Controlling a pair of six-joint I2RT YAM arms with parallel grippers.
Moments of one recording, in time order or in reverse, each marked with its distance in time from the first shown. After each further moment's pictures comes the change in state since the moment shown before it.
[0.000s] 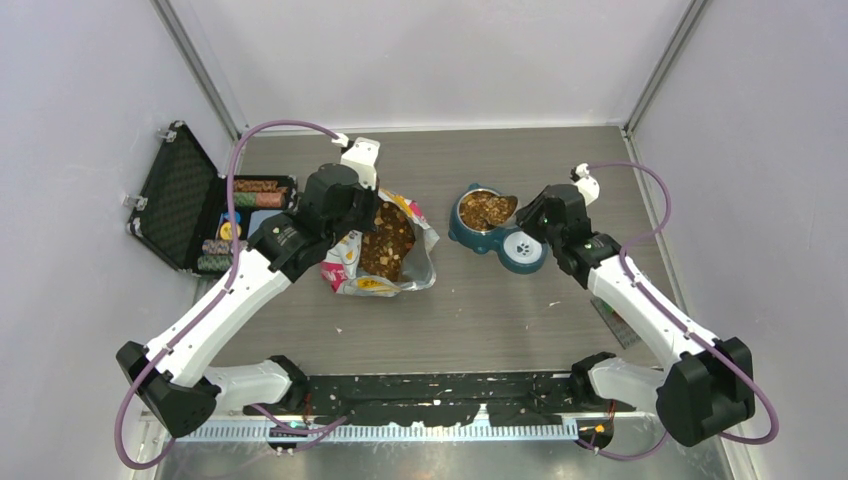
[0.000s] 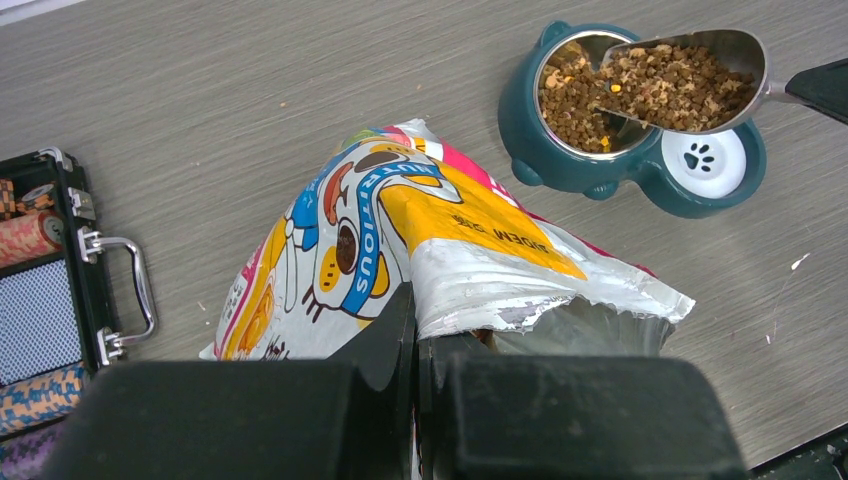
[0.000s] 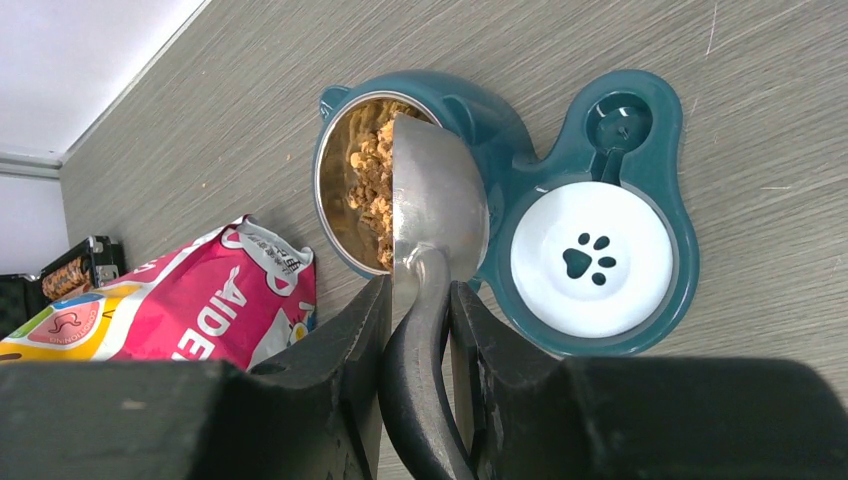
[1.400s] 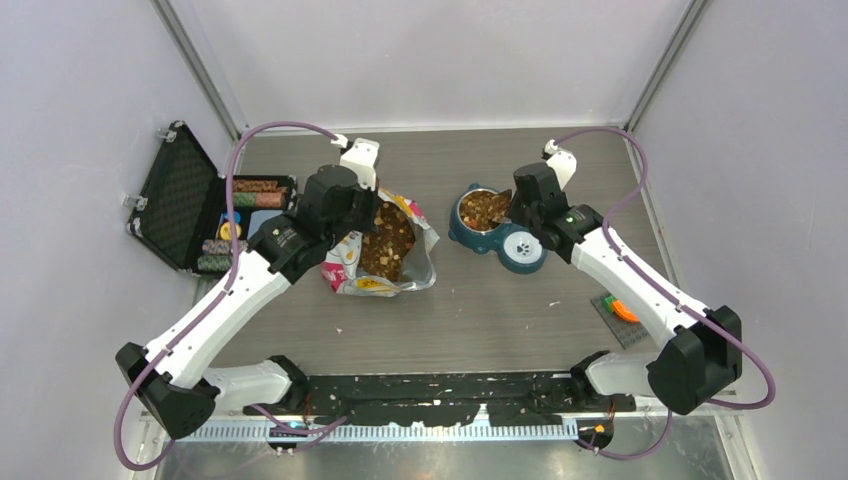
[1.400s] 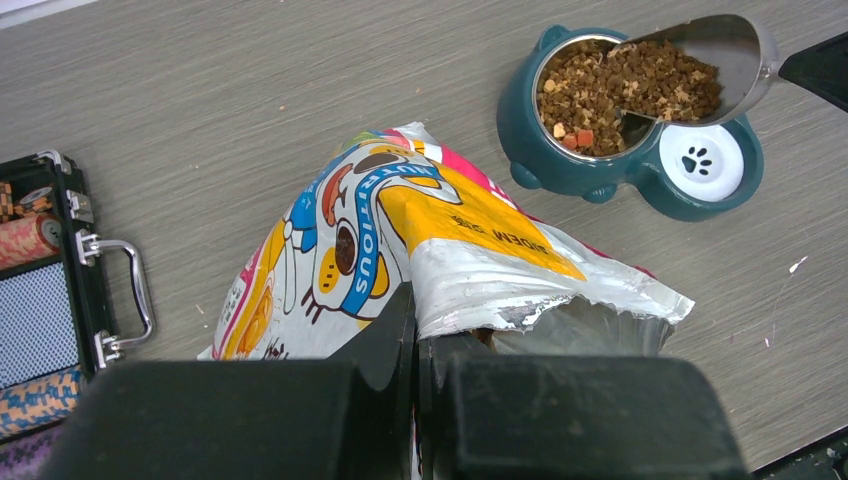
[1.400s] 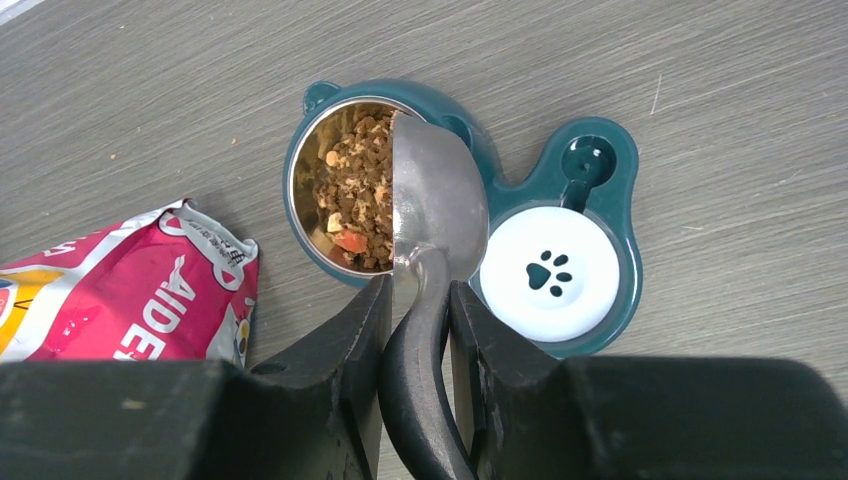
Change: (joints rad) left arm 0.000 -0.009 -0.015 0.018 0.000 0.000; right arm 0.132 0.159 0.275 -0.233 0.183 -0.158
